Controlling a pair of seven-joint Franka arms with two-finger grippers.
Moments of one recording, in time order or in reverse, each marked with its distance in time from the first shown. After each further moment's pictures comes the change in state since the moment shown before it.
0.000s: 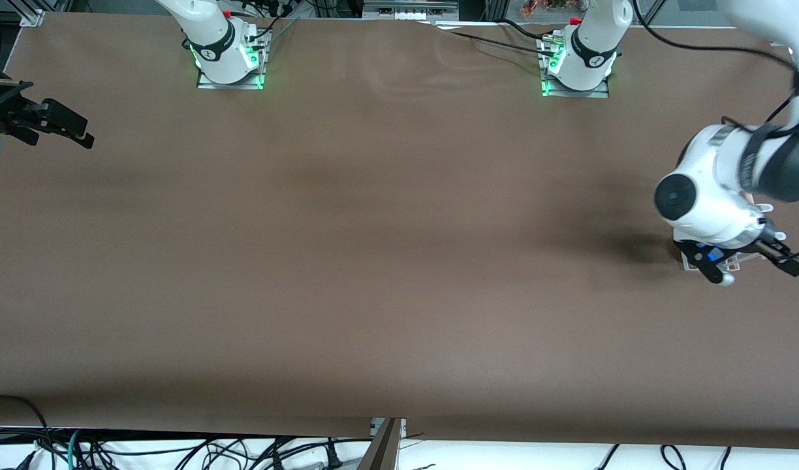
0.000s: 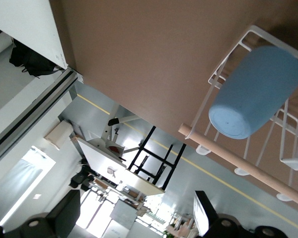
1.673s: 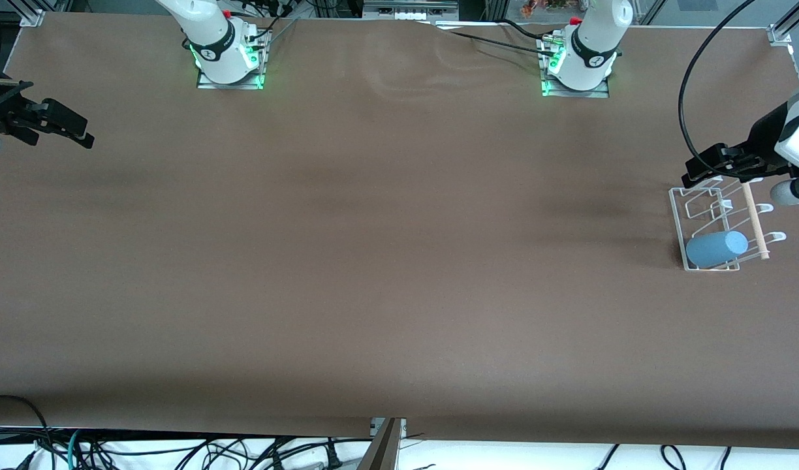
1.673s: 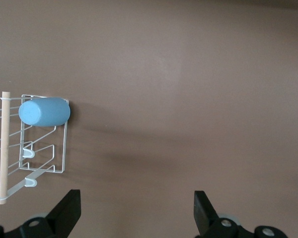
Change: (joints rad) left arm -0.017 -0.207 0.005 0.331 -1.130 -0.350 -0.617; right arm 0.000 0.000 0.000 0.000 0.000 0.000 0.000
